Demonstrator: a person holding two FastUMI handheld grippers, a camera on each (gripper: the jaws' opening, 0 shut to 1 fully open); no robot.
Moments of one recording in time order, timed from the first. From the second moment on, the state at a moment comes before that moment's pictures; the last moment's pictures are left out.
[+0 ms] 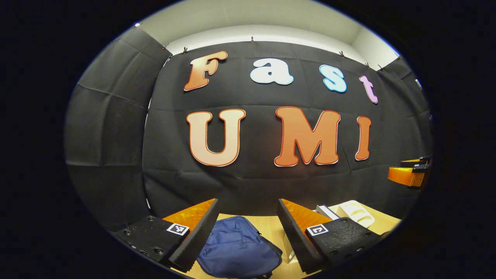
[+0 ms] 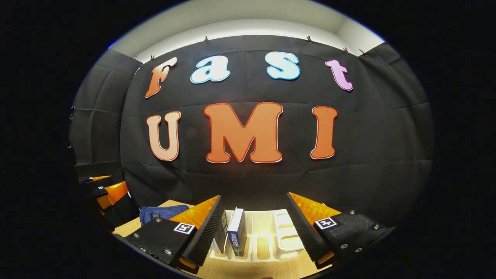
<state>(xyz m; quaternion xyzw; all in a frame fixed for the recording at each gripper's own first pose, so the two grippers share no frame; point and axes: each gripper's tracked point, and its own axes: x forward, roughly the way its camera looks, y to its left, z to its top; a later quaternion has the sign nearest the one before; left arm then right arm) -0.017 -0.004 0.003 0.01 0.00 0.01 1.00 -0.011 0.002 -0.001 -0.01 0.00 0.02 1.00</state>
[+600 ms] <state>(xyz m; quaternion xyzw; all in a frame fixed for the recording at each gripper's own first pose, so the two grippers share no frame) -0.049 0.028 0.014 0.03 -0.02 0.03 1.00 -0.032 0.020 0.001 -0.01 0.00 0.03 1.00</state>
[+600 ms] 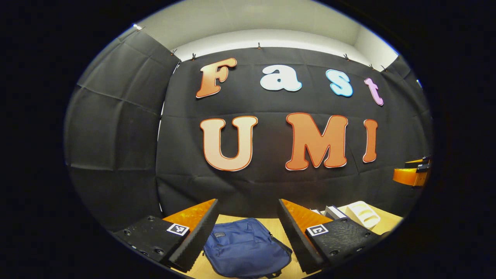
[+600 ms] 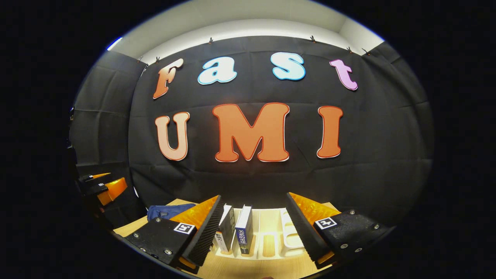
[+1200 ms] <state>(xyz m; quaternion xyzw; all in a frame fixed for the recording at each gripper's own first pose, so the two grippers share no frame) -0.053 0.022 -0.003 0.03 -0.01 -0.05 1.00 -0.076 0.024 0.000 -0.03 -0.01 -0.05 1.00</state>
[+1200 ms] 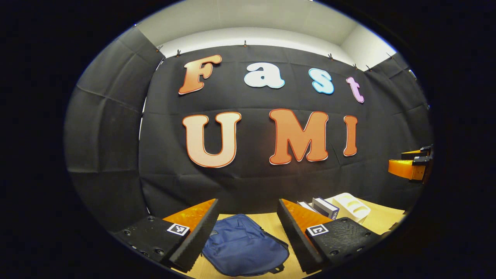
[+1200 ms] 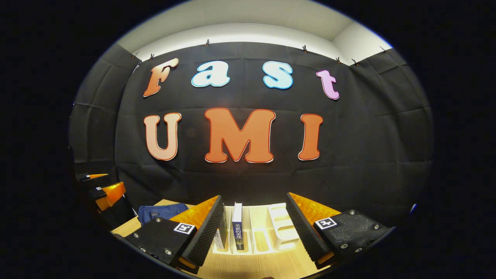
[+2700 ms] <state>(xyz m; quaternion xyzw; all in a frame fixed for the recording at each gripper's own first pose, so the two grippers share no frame) -0.040 -0.046 -0.210 0.29 0.21 -0.12 0.93 -0.051 -0.071 -0.036 0.00 0.03 -0.08 1.00</state>
